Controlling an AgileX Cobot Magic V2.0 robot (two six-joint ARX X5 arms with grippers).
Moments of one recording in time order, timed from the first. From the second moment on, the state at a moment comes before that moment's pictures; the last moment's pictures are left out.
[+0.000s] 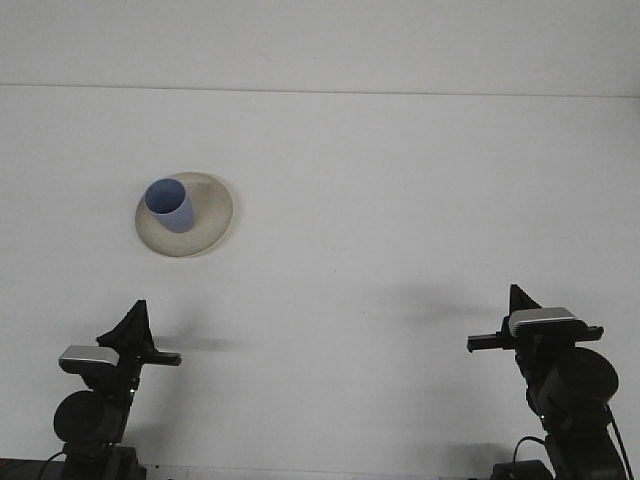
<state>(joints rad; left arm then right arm) -0.06 0.01 0.04 0.12 -0.02 -0.07 0.10 0.48 0.57 -0.32 0.03 -0.05</state>
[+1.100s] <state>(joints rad) -0.06 0.01 0.03 0.20 -0.02 -0.07 0.10 0.48 0.57 -0.29 0.03 -0.05</state>
